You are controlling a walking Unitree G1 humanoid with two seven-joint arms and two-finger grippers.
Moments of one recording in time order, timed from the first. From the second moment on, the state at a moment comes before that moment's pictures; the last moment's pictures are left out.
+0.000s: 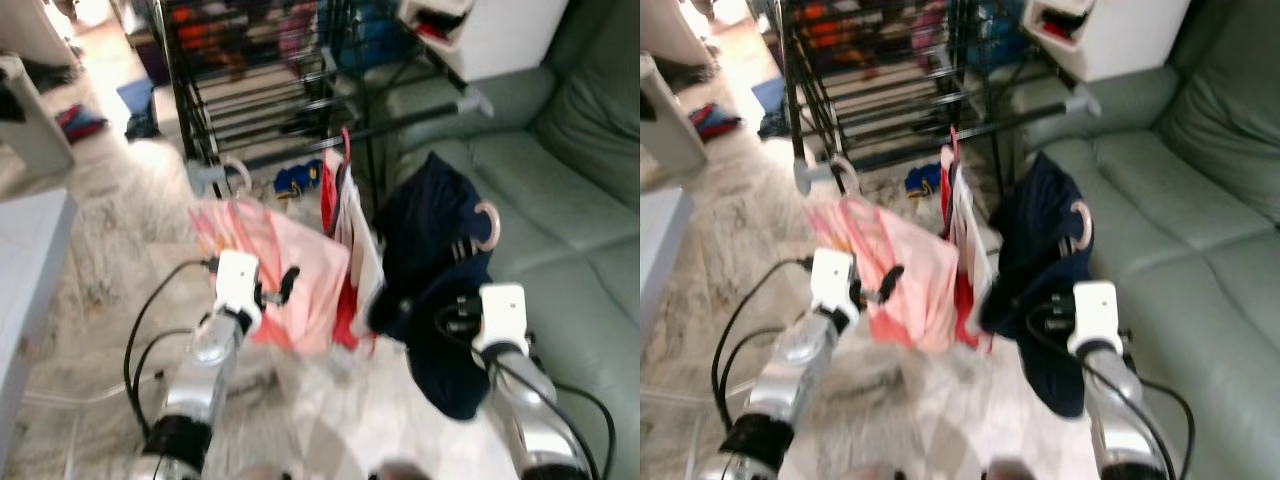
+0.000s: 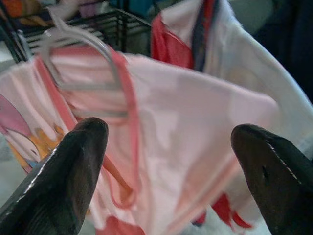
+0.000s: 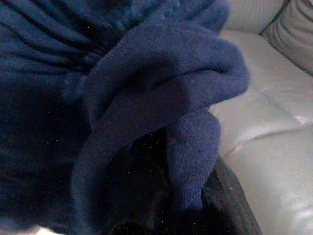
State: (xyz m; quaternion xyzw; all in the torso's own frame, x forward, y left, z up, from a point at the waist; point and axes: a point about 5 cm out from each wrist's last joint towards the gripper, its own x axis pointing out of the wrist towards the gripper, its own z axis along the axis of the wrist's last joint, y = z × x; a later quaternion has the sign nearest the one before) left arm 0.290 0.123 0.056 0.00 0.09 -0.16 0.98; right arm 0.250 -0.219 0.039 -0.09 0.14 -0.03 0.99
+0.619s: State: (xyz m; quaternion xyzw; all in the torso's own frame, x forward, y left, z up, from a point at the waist) left arm 0.288 0.125 0.055 -0.01 0.10 -0.12 0.99; right arm 0.258 -0.228 0.038 -0.05 0.15 -0.06 0.99
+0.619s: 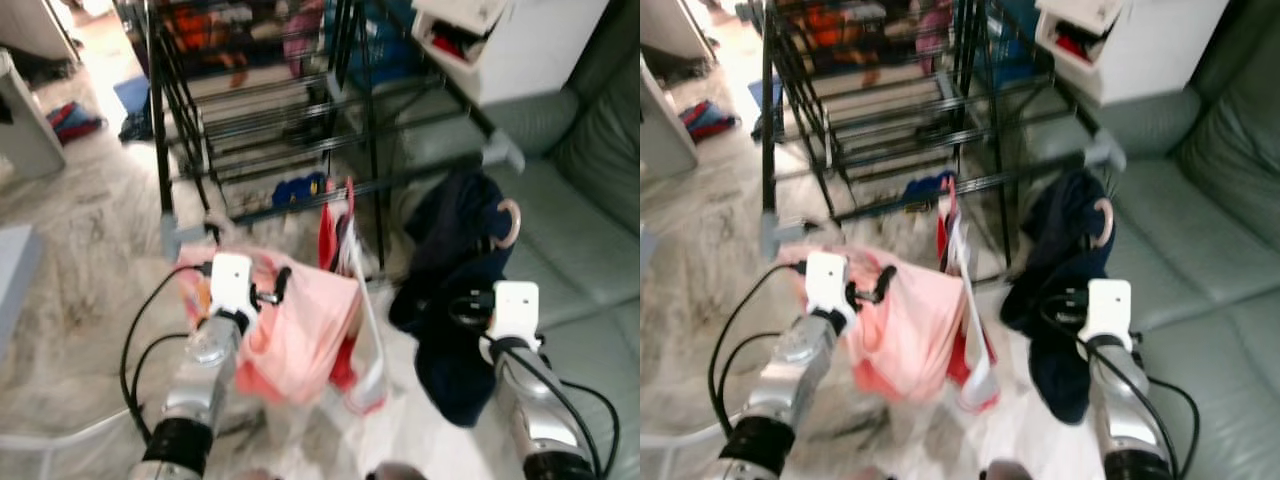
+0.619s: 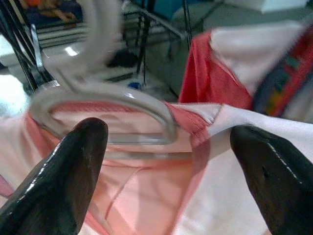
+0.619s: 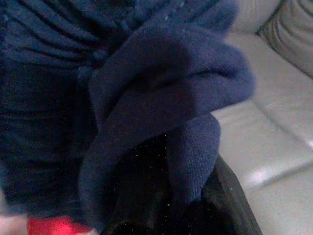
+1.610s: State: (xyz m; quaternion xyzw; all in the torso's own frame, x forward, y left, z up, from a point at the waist) left arm 0.281 0.147 0.057 -0.02 0.10 -0.04 0.99; right arm 0.294 -0.195 0.059 -0.08 0.13 0.06 0.99
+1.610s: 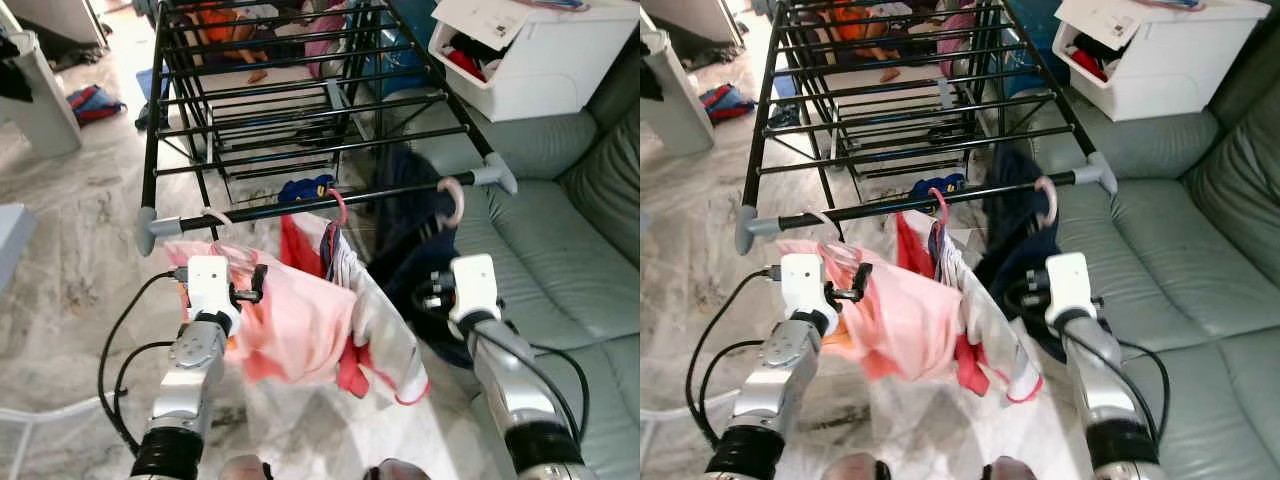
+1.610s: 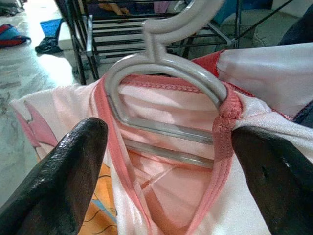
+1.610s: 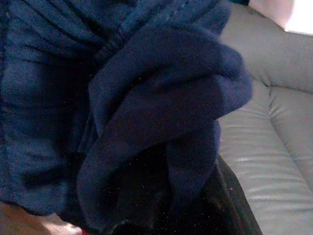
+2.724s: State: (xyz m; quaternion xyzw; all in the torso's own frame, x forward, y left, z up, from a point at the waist) left arm 0.250 0.186 0.065 0.00 0.14 0.04 0.99; right arm 0.333 -0.202 0.040 0.00 0.28 0.00 0.96
